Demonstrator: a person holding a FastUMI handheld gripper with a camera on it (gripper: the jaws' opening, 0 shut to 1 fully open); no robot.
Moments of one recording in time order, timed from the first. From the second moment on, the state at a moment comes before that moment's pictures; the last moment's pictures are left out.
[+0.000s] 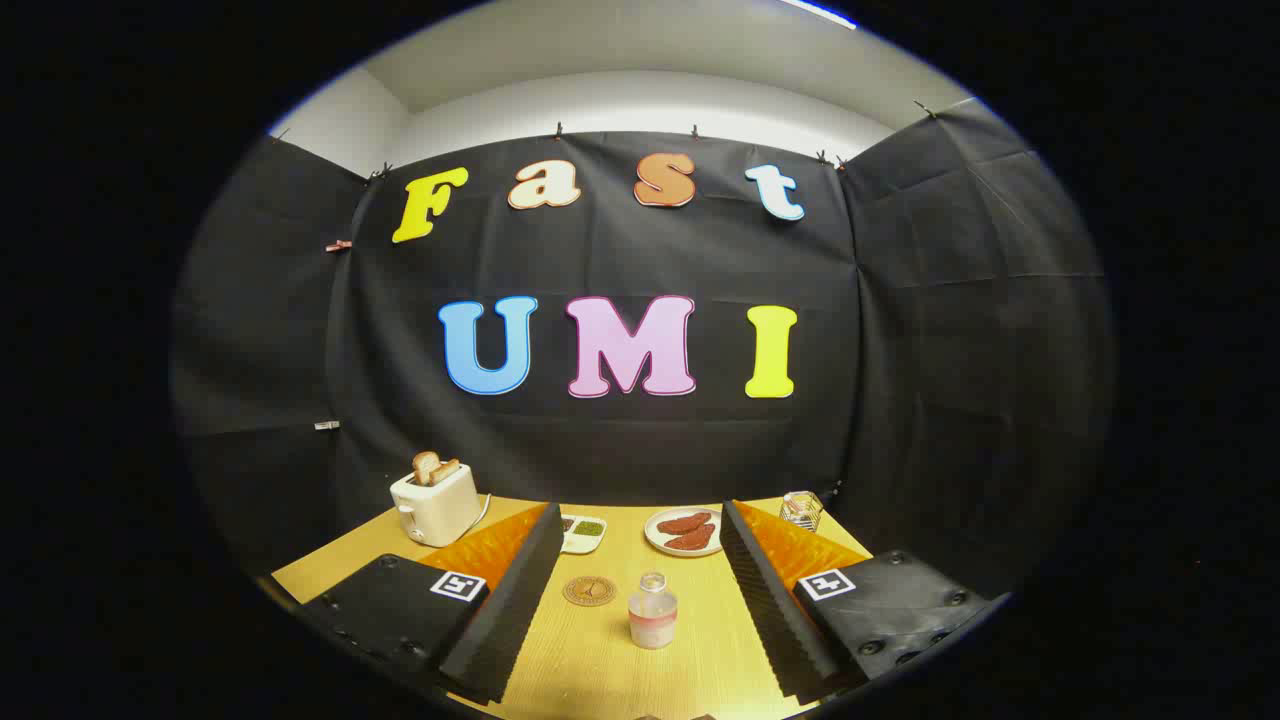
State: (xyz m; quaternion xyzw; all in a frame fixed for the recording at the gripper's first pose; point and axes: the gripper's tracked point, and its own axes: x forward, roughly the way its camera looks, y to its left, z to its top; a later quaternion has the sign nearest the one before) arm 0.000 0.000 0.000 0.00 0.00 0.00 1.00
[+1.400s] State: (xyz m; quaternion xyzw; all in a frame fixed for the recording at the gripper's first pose) arm 0.040 0.009 -0.049 -0.04 0.02 0.01 1.00
